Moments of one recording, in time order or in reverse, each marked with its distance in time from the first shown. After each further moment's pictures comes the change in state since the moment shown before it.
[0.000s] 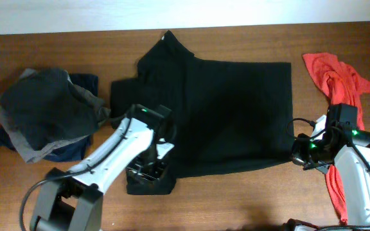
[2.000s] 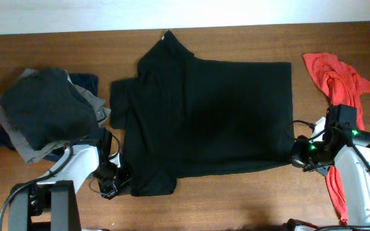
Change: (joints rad) left arm 0.496 -0.104 -0.484 0.500 0.248 -0.349; right arm 0.000 0.000 0.000 -0.034 0.002 -0.002
